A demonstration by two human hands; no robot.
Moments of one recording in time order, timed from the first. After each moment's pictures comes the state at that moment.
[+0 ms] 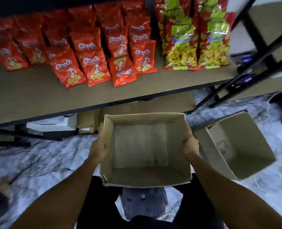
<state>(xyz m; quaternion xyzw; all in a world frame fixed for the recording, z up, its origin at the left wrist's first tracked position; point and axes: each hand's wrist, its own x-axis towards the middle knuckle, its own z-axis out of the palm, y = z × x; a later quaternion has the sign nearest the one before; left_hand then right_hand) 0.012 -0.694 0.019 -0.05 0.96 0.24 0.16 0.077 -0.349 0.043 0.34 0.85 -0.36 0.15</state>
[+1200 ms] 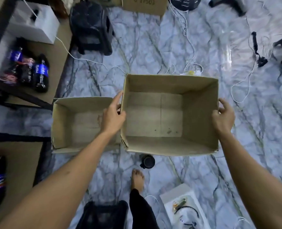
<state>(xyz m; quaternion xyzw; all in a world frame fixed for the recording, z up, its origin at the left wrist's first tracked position) 0.346 -0.028 0.196 0.52 0.71 0.30 0.36 0.717 0.001 0.192 0.82 0.40 -0.24 -0.33</state>
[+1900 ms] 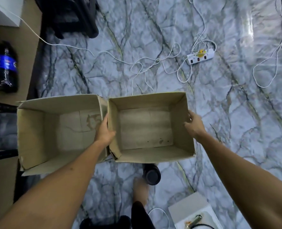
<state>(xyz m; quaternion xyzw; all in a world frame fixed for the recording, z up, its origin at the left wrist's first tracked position) 0.423 0.077 -0.125 0.42 0.75 0.09 0.51 0.773 0.065 -0.132 0.79 0.38 -0.46 -0.12</state>
